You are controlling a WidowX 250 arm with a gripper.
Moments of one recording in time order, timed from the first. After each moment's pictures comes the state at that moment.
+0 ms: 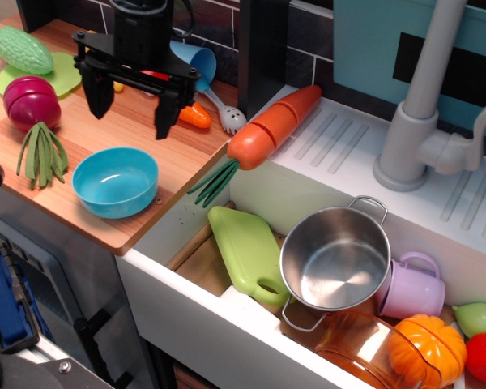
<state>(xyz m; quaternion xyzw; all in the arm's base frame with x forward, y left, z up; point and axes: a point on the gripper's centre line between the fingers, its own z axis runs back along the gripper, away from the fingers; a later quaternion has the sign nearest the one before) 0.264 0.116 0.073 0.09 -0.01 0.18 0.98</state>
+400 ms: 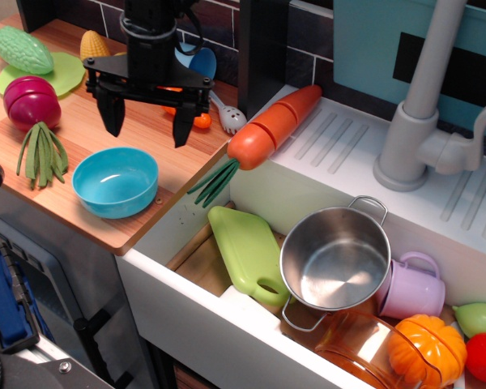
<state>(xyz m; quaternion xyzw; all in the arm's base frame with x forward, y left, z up) 0.269 0.110 0.057 0.09 -0.05 0.25 0.96</state>
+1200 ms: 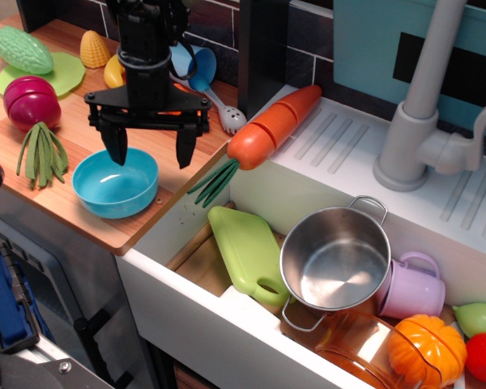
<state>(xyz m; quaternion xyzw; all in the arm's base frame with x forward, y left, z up) 0.264 0.106 0.030 0.05 -0.05 0.29 0.95</state>
